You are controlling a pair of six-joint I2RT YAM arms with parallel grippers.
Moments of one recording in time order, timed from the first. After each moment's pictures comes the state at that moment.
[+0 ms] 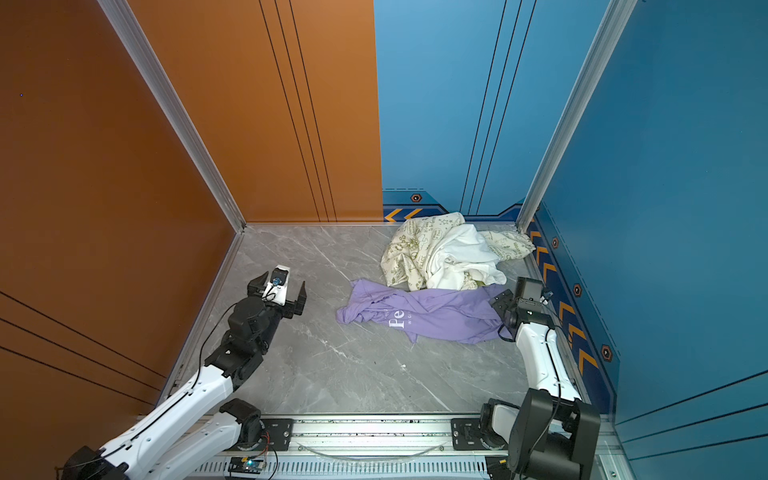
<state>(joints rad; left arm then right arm) -0.40 0.83 0.45 0.22 -0.35 0.27 -0.28 1.19 0.70 -0.47 0.01 0.77</state>
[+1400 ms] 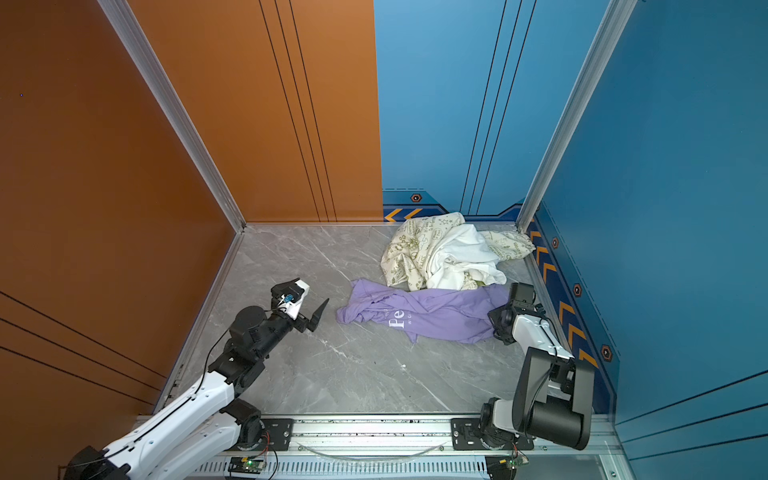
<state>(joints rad) -0.43 0.81 0.37 0.33 0.05 0.30 -0.29 1.33 0.66 -0.41 -0.05 0.92</state>
